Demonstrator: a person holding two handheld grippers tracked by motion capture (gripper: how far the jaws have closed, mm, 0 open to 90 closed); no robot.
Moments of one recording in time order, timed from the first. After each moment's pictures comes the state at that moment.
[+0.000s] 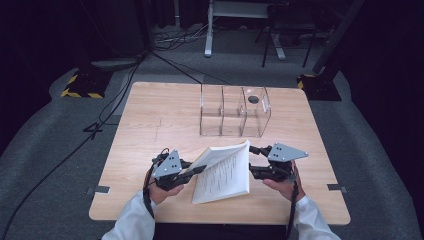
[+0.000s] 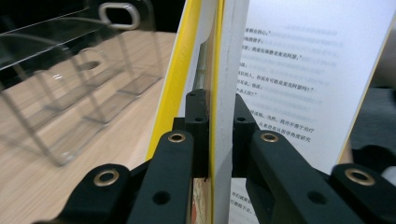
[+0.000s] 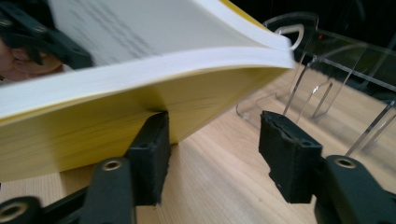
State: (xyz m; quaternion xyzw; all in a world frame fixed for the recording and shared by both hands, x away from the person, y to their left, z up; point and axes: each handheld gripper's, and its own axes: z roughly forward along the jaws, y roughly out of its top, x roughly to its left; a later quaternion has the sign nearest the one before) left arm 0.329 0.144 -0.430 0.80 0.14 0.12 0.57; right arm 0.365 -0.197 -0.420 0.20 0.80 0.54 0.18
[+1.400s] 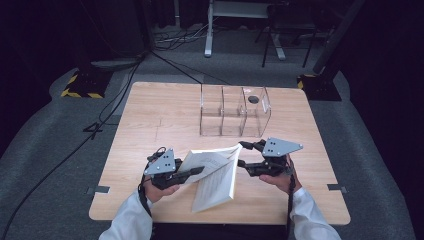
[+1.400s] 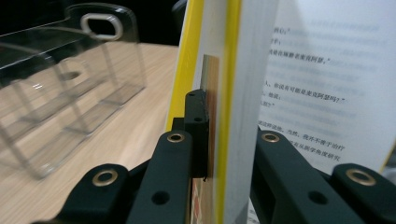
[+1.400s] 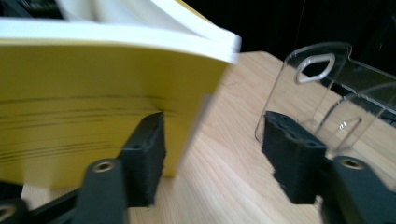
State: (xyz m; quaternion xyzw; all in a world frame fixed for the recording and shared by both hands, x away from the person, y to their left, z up) left arm 0.335 0.155 -0.429 0.79 0.12 0.09 0.59; right arm 0.373 -0.183 -0.402 0.14 0.81 0.55 0.16
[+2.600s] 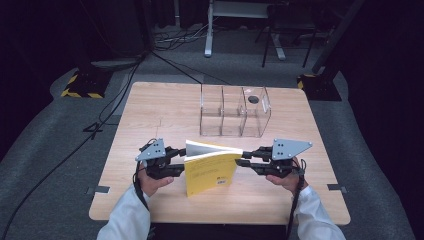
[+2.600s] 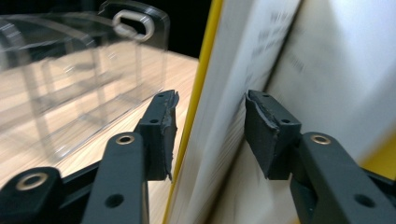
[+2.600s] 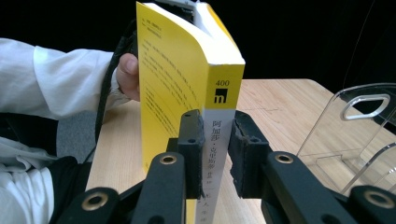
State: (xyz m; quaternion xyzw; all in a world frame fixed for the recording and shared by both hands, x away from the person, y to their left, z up) left arm 0.364 0.185 -0.442 0.77 0.21 0.09 0.60; right arm 0.363 -0.191 -0.381 0.05 0.80 0.59 0.10
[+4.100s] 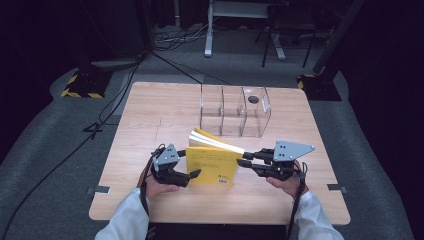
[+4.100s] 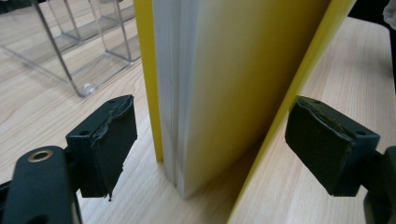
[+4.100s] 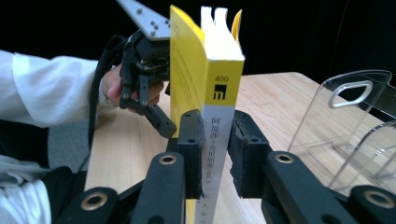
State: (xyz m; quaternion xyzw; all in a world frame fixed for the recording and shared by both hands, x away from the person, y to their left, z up) left arm 0.362 0.155 -0.454 0.82 0.24 0.12 0.50; right arm 0.354 -0.193 -0.384 0.09 0.80 0.58 0.12
